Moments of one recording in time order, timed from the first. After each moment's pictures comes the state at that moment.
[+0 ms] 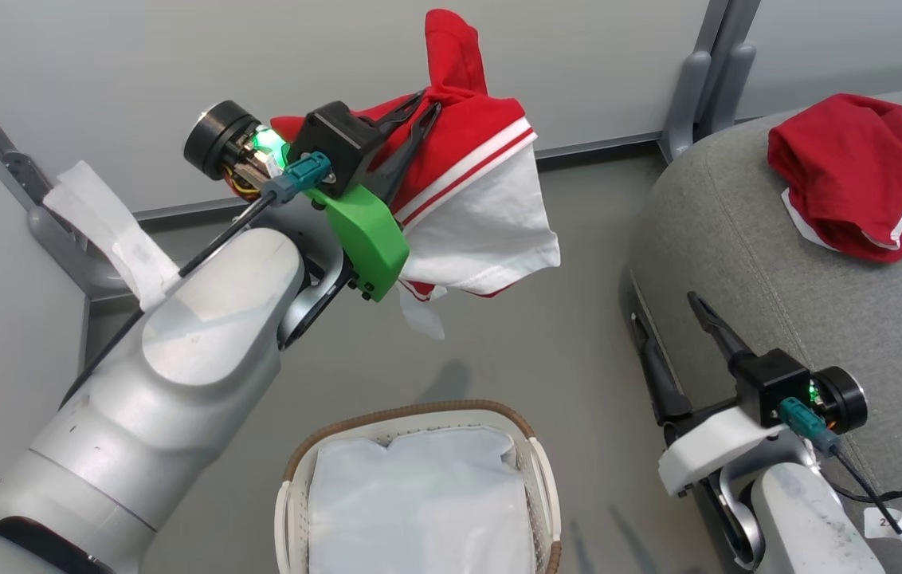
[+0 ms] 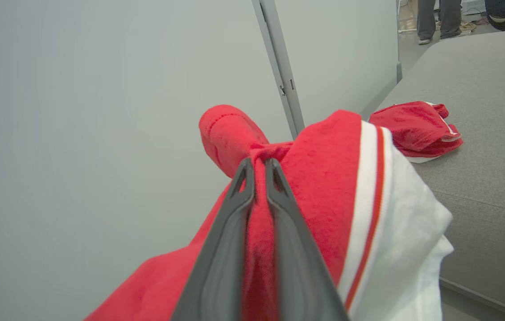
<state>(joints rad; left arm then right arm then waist) -0.98 0.24 -0.91 0.58 -0.53 -0.13 -0.14 -0.24 -0.05 0.11 0.30 0.04 0.13 -0.26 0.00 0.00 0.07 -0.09</state>
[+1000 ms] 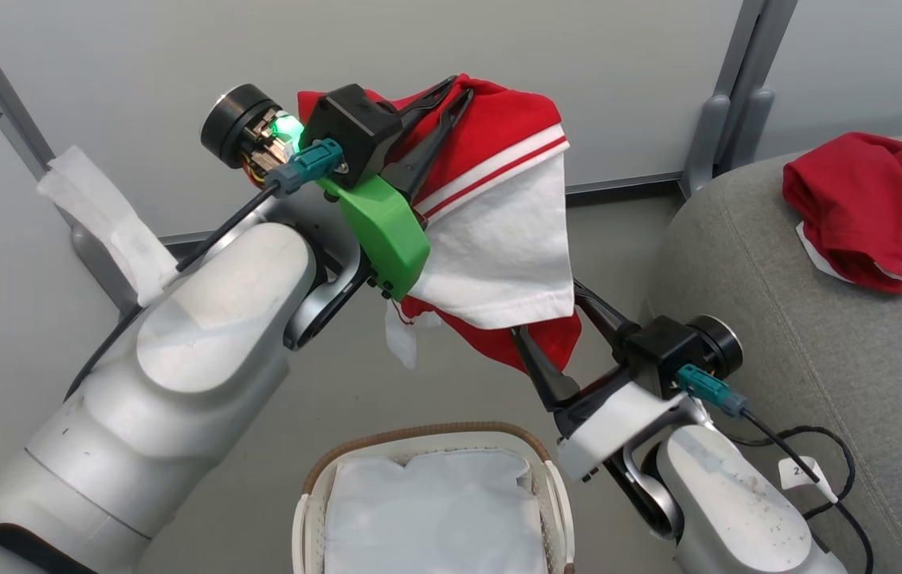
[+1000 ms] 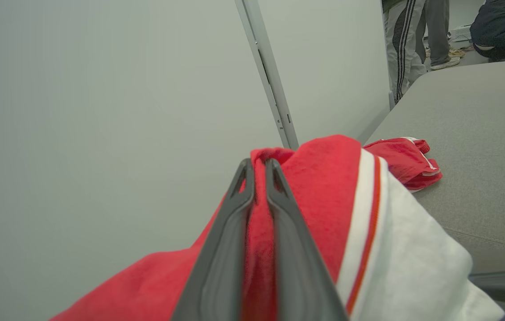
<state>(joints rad) -0.98 0.26 -0.91 0.42 -0.59 -0.11 -0.07 -0.39 -0.05 0.44 0.31 0.23 0.13 -0.26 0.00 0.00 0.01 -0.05</state>
